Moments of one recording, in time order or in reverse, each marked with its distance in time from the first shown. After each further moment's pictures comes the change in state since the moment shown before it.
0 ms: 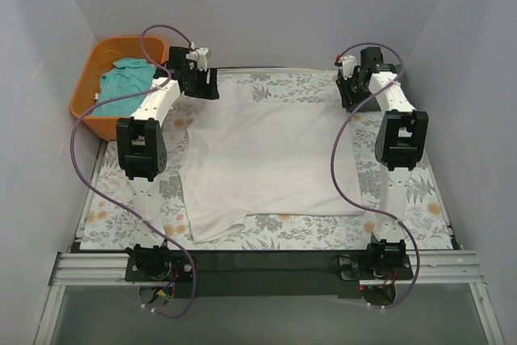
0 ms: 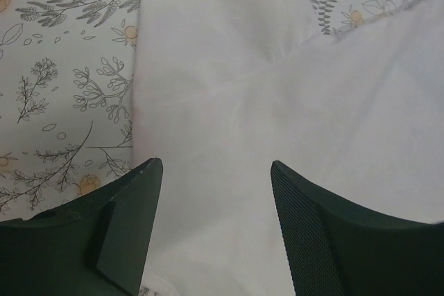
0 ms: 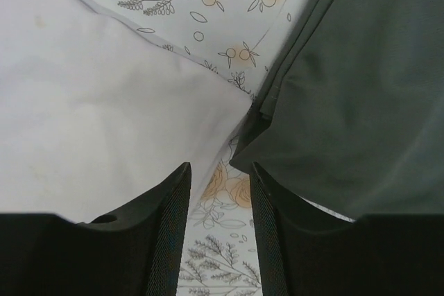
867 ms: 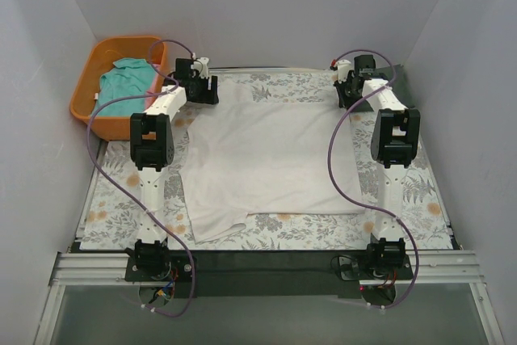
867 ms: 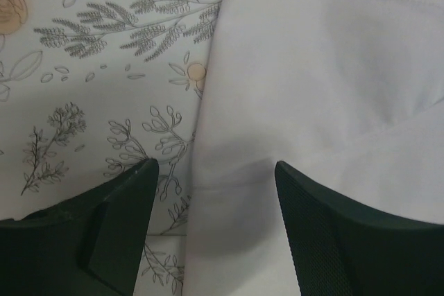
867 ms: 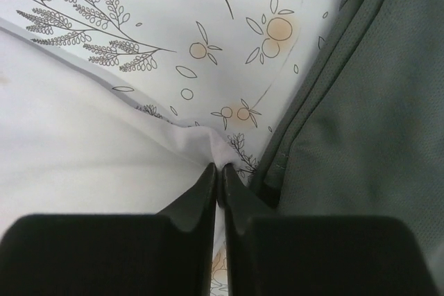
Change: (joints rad) left arm 0.027 0.268 0.109 0.168 -0.085 -0.030; right arm 0.005 0.117 -0.039 0.198 -0.004 0.060
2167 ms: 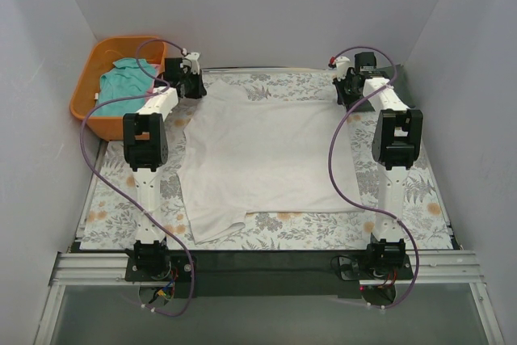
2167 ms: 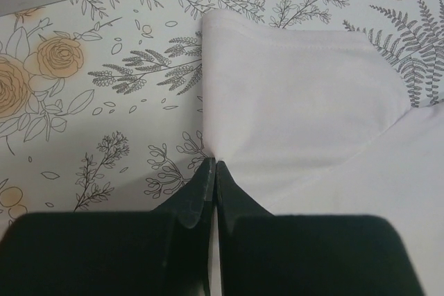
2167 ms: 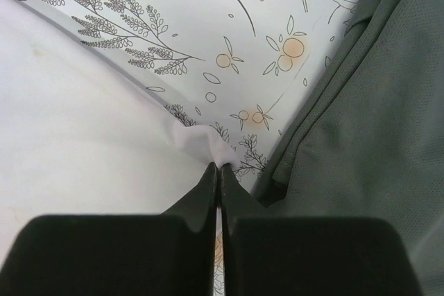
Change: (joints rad) left arm 0.059 -0.020 -0.060 0.175 0.108 -0.005; right arm 0.010 -0.058 -0.039 0.017 -0.042 -0.047
